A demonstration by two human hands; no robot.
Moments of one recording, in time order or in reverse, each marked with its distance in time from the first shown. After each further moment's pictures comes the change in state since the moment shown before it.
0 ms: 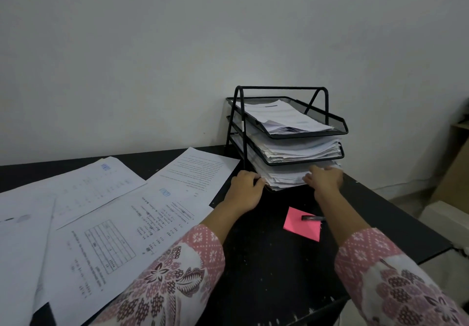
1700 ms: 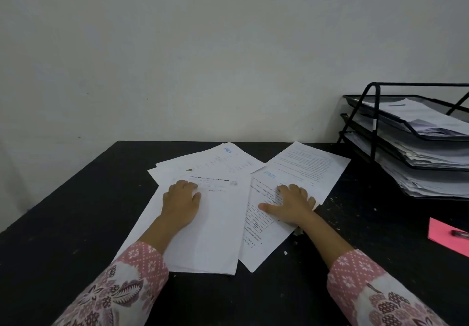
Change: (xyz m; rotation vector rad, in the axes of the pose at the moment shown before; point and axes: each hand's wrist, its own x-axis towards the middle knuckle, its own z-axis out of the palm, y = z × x) left_hand -0.202 -0.243 -0.258 0.569 0.377 -0.470; right_hand -0.242 0.127 0.178 -1.356 -0.832 -0.624
